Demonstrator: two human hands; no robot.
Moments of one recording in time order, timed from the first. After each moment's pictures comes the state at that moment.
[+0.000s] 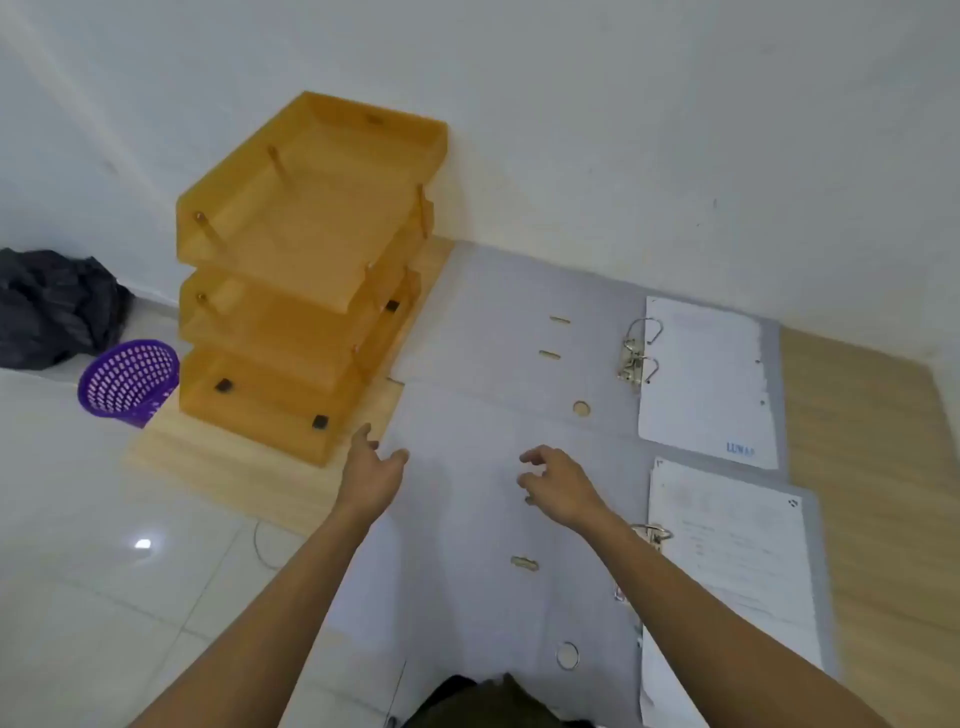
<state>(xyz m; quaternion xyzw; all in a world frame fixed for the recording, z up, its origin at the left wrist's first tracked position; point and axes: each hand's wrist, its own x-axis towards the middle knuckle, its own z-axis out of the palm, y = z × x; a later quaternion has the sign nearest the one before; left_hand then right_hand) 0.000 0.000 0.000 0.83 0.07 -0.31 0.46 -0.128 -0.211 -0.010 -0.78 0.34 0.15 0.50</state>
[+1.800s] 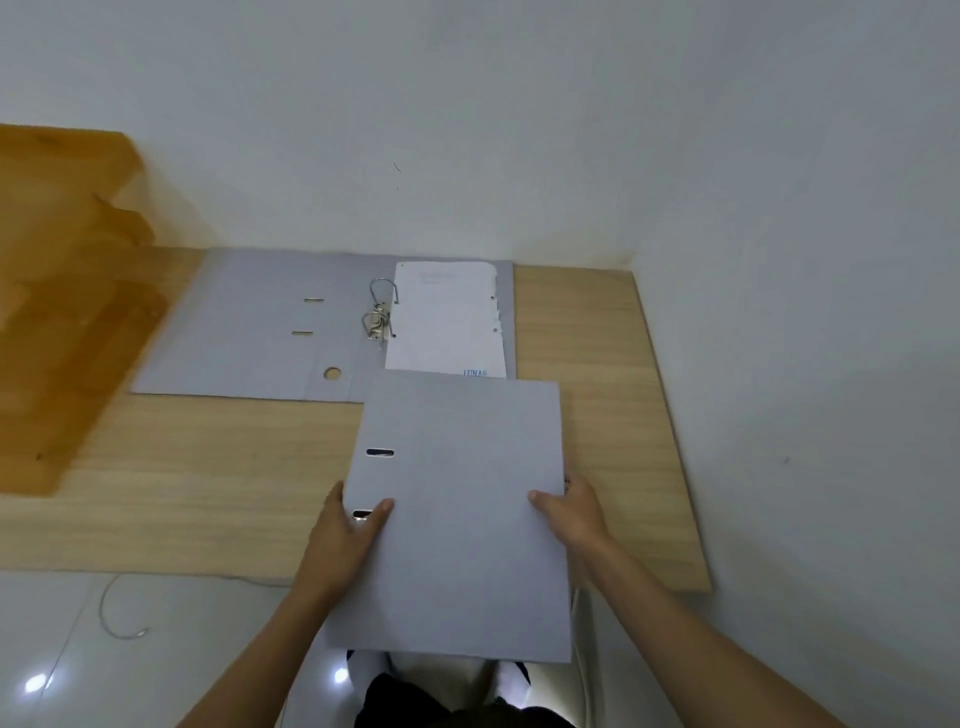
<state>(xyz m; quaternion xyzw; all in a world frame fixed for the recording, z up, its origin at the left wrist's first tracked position) -0.279 -0.164 -0.009 0.86 -0.11 -0.31 0.39 -0.460 -0.374 0.006 -0.59 0.57 -0.04 0.58</state>
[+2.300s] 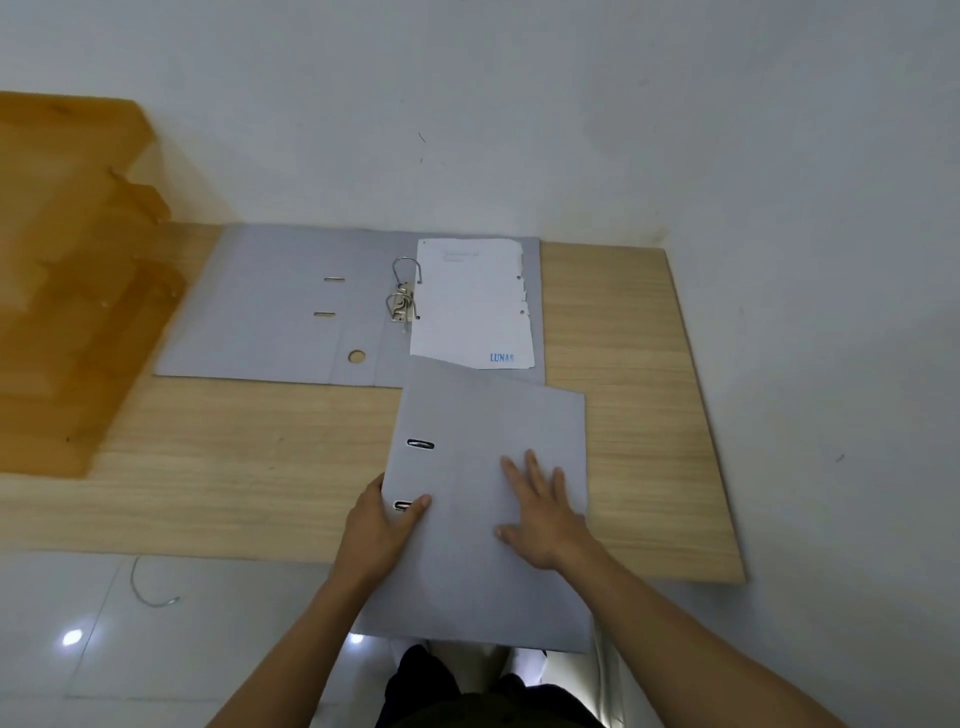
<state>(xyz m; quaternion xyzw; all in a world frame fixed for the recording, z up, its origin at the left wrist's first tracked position) -0.272 -0.164 -0.013 0.86 -0.13 -0.34 0.35 -0.421 -0.337 -0.026 -0.83 0.37 0.25 0.34</state>
